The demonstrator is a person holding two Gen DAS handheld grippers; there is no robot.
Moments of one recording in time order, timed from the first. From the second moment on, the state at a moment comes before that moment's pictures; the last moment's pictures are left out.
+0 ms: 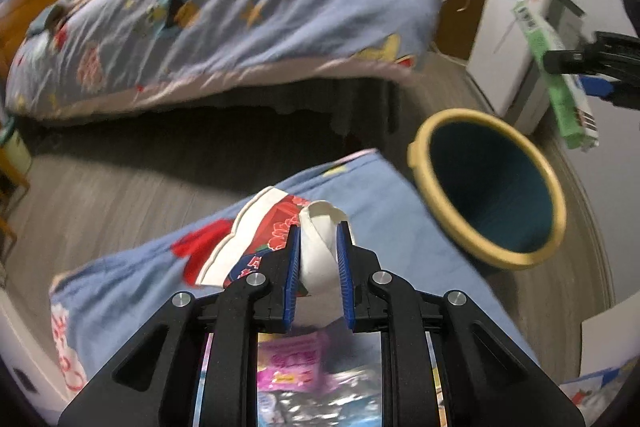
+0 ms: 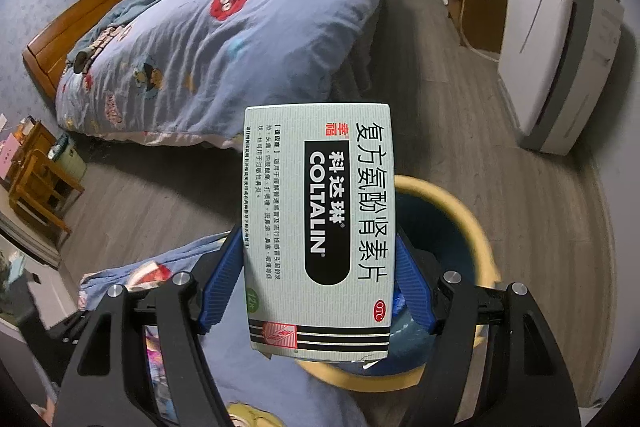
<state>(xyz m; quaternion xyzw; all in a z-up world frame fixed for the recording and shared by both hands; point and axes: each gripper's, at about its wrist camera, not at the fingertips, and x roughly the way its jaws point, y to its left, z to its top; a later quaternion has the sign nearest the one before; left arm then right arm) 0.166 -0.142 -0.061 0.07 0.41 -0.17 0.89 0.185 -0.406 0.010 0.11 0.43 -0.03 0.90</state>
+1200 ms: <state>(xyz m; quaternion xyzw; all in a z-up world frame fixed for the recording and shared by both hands) 0.179 -0.264 -0.047 0.06 0.39 -0.26 0.88 0.183 -0.472 -0.004 0.17 0.45 -0.10 0.87</state>
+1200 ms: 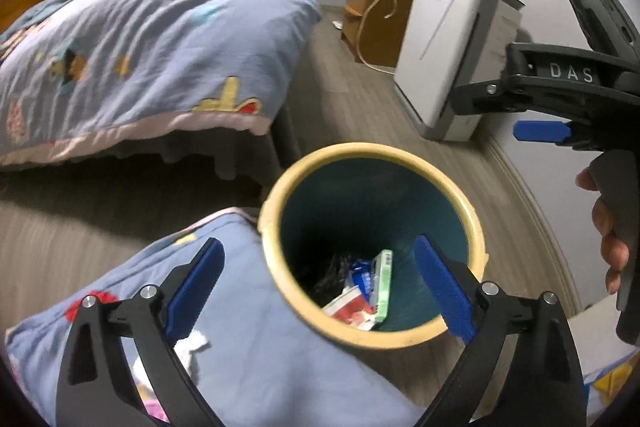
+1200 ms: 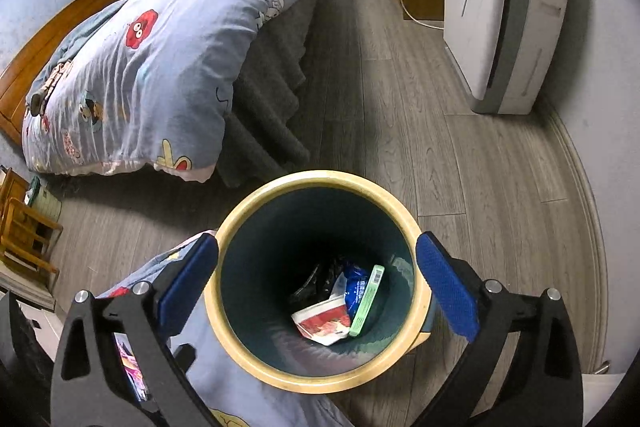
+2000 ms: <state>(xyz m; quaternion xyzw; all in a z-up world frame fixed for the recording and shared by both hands) 0.051 -0.028 0.025 0.01 0.40 -0.09 0.91 0.122 -0.358 0.039 0.12 0.42 -0.03 0.90</state>
